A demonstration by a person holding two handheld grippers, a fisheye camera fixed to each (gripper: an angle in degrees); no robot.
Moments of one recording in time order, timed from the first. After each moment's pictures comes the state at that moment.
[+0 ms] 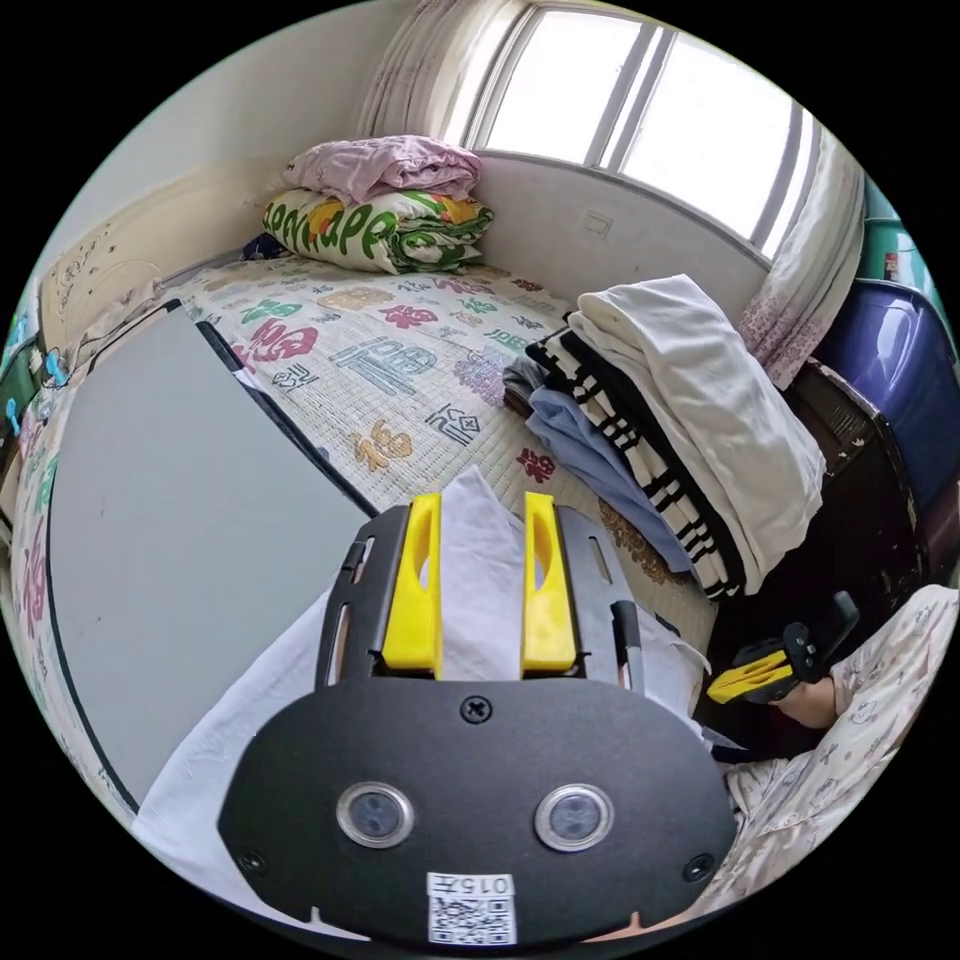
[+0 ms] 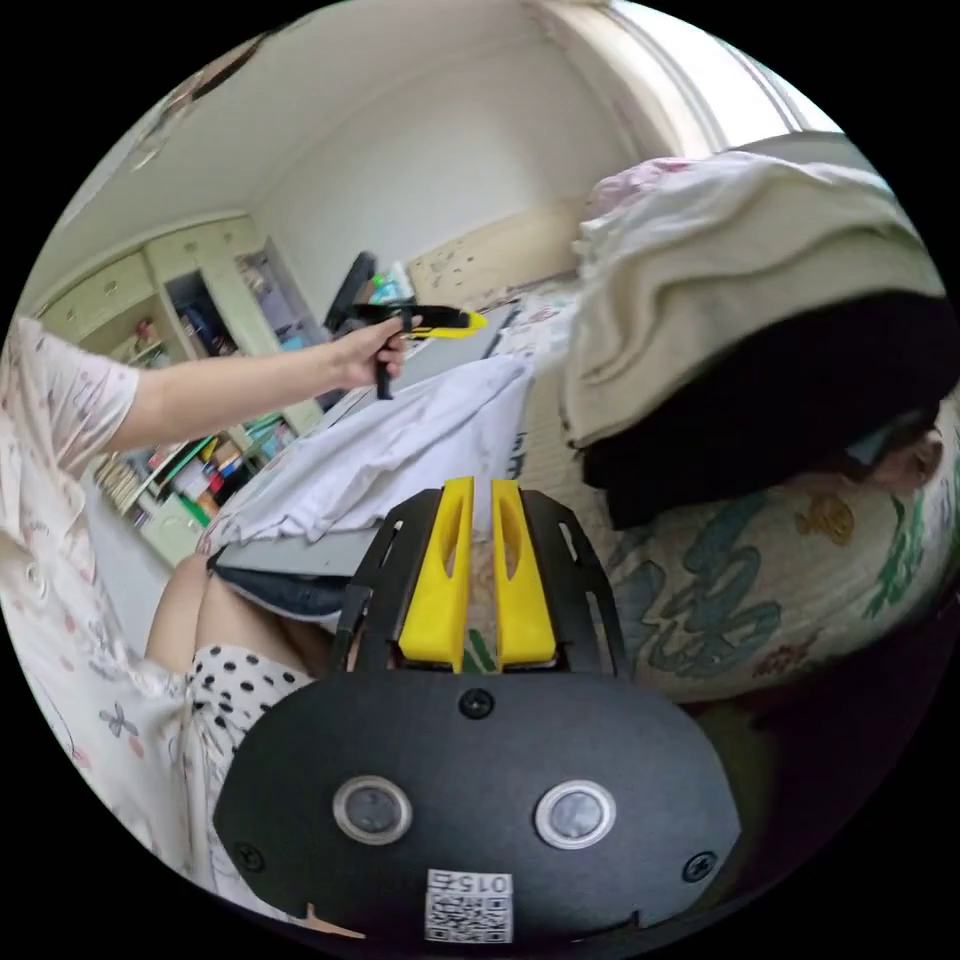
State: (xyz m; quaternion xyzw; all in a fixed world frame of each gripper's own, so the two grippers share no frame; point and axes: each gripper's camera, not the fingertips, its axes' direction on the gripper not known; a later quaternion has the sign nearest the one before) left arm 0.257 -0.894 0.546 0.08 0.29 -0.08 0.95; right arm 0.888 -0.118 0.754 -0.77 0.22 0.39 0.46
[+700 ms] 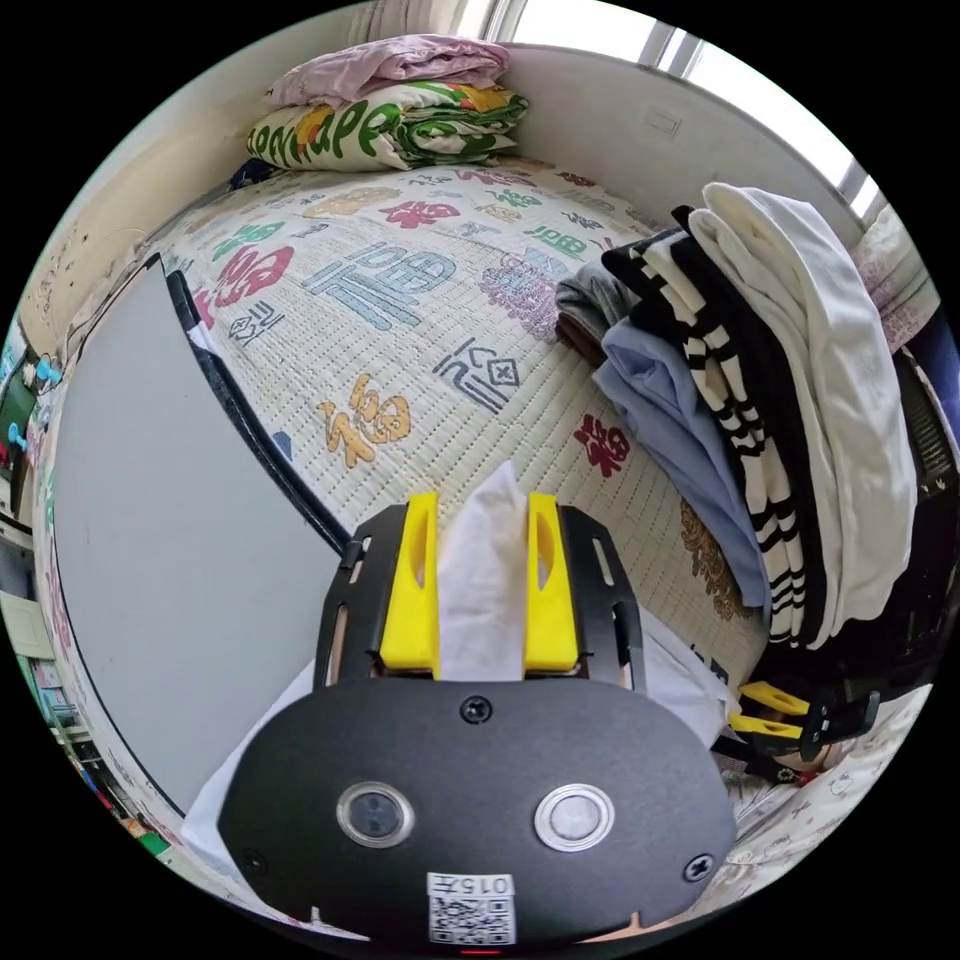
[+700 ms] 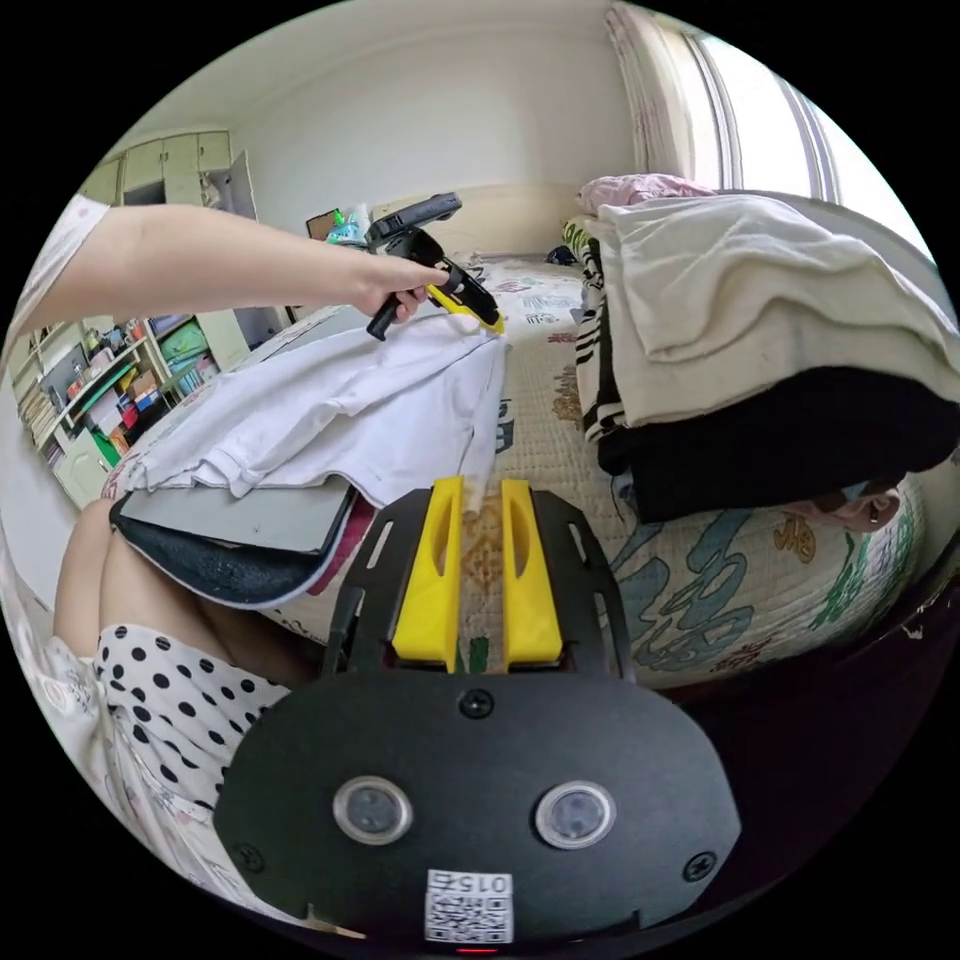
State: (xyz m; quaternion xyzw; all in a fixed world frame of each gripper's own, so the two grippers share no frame) left arm 0.345 -0.966 0.694 -0.11 0.27 -0.04 0.95; right arm 0.830 -0.069 0.664 -0.85 0.16 0.25 0.43
